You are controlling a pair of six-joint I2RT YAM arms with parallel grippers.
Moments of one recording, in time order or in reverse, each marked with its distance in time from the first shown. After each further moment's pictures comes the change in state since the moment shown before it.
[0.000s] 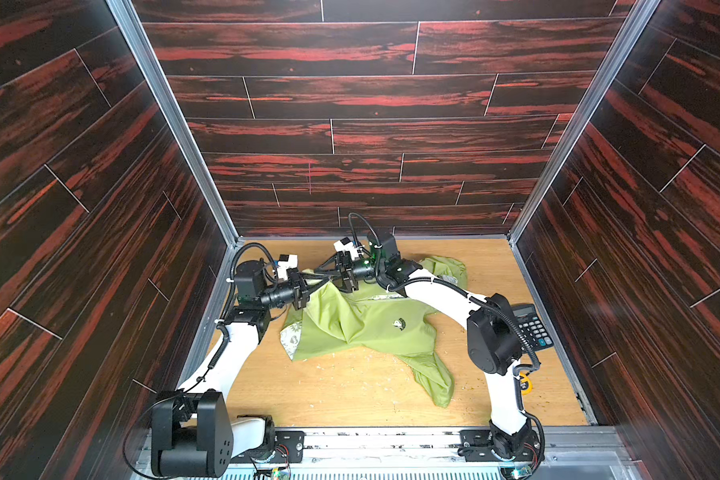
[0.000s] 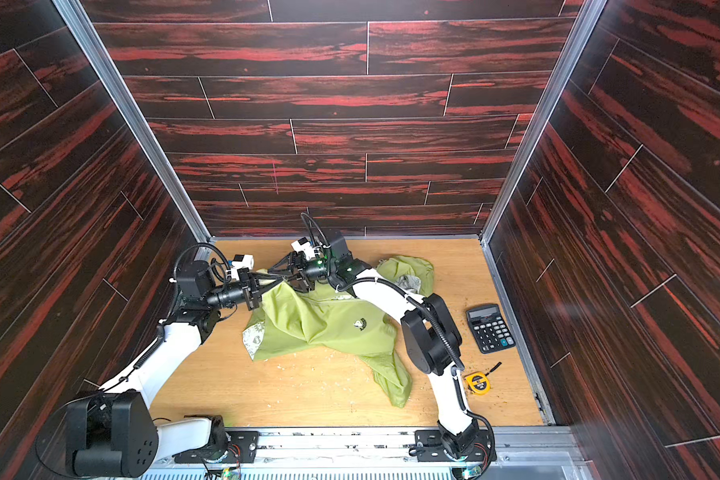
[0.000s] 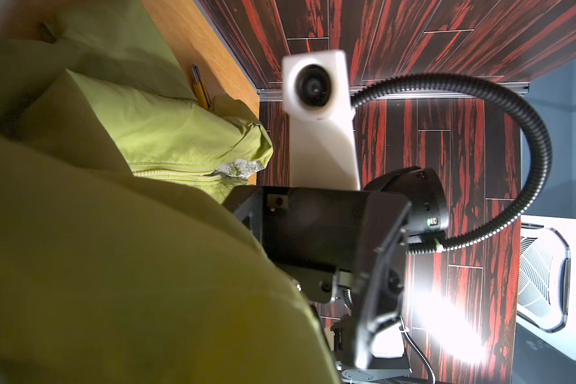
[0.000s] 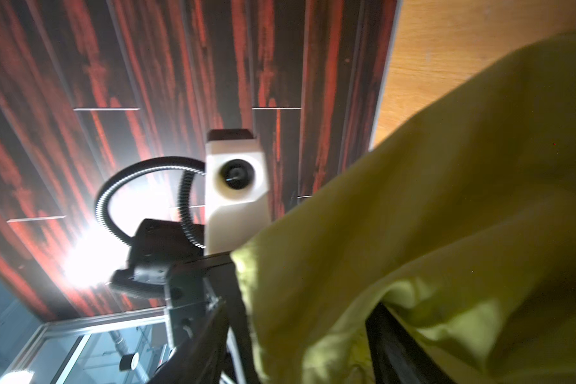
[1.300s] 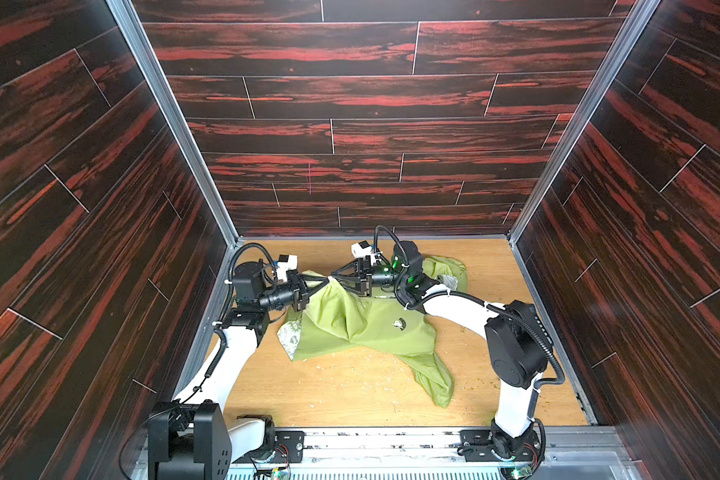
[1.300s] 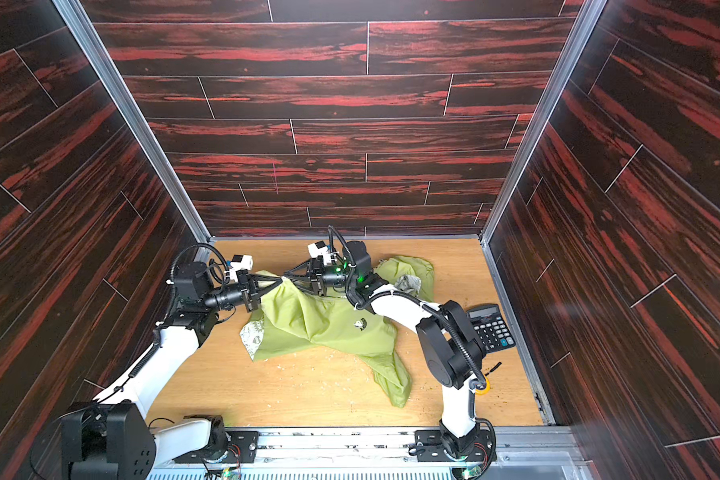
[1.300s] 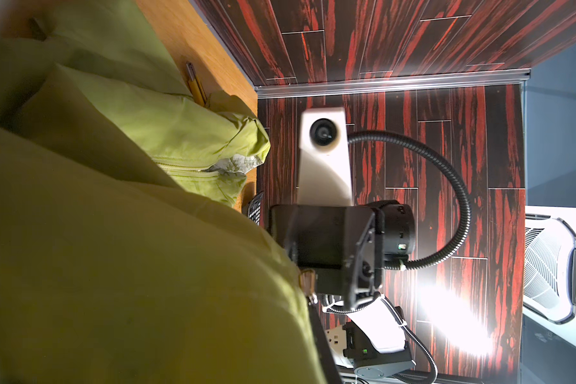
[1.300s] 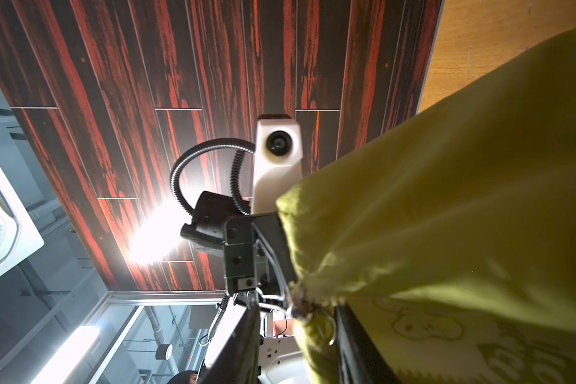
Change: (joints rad) left arm -0.005 -0.048 -0.003 -0.059 -0.003 0.040; right arm -0.042 -0.188 -0.365 0.426 0.001 0.217
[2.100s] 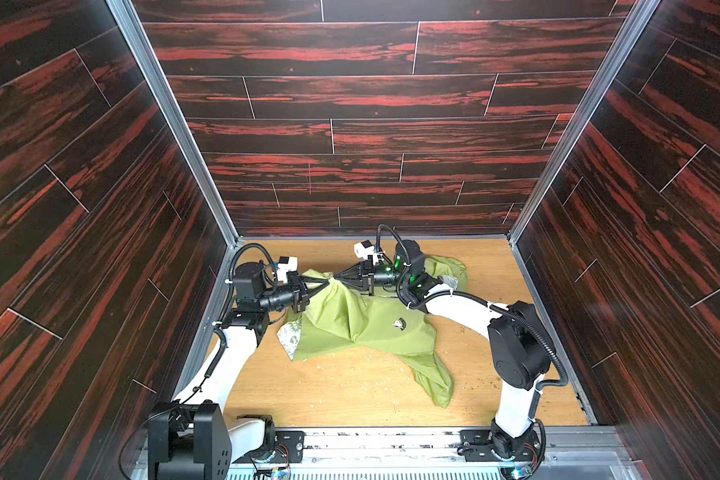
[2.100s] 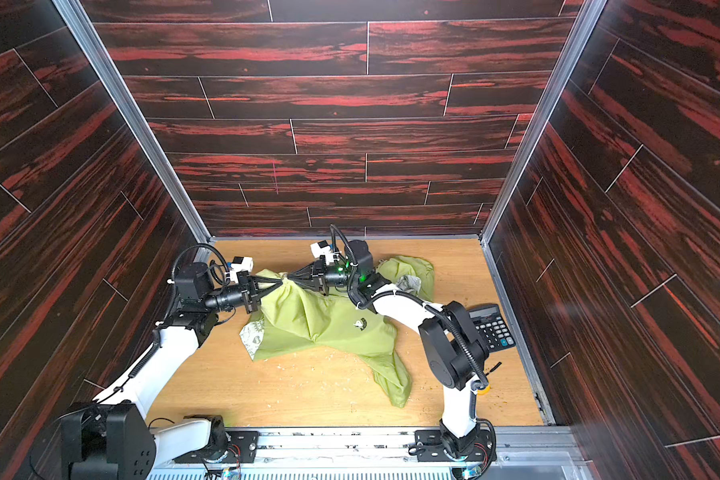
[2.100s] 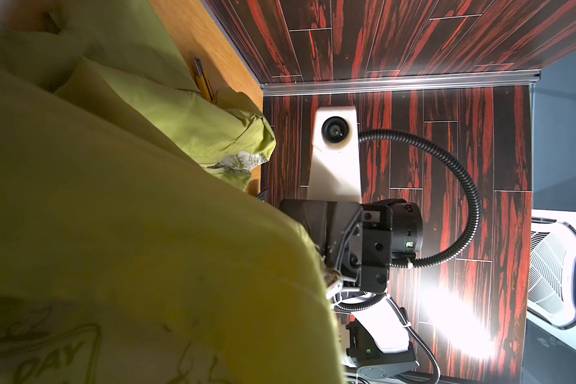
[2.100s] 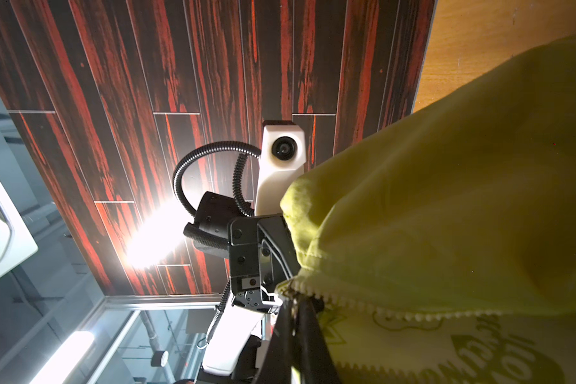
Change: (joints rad) left arm 0.001 -0.003 0.000 -0.037 0.000 0.019; right arm -0.010 -0.013 -0.010 -0.034 0.003 -0.019
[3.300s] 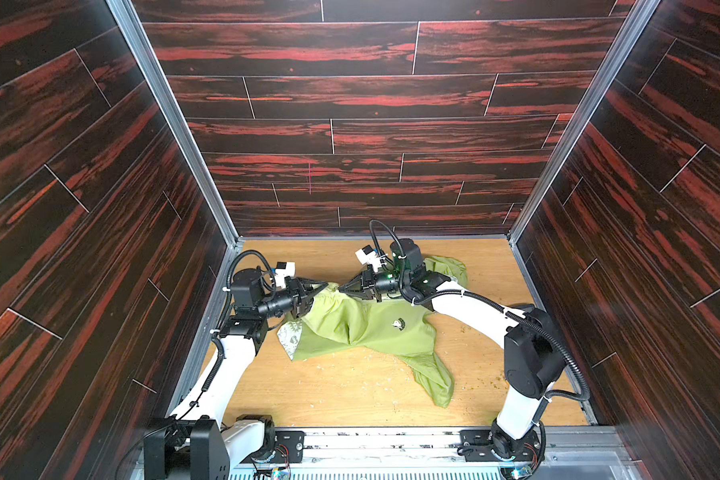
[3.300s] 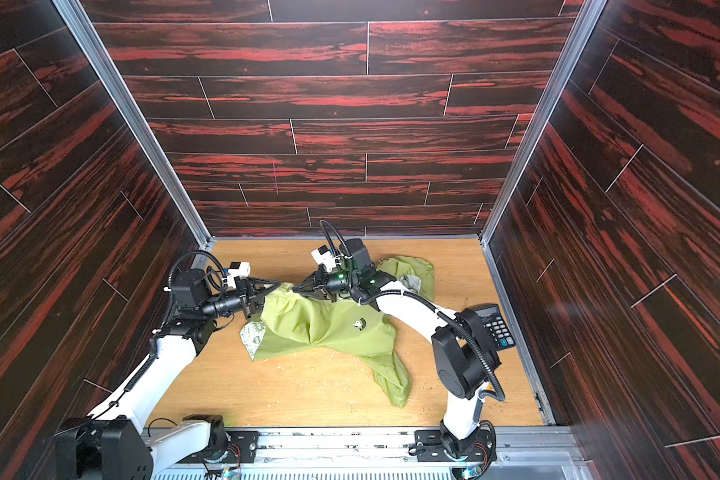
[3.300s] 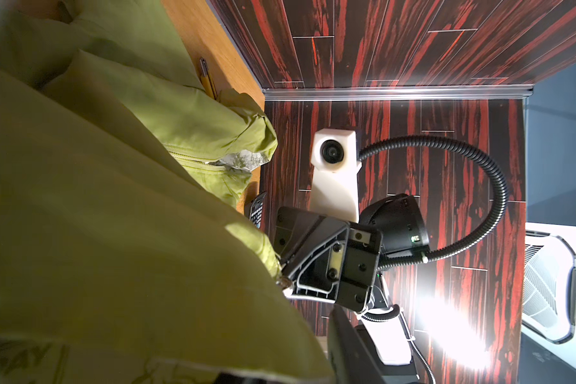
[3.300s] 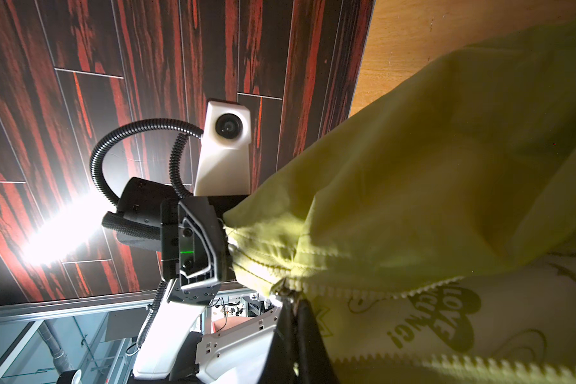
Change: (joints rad) left arm 0.002 -0.072 -0.060 0.016 -0.038 -0.060; right arm 0.013 -0.082 0.043 -0.482 0.043 -0.406
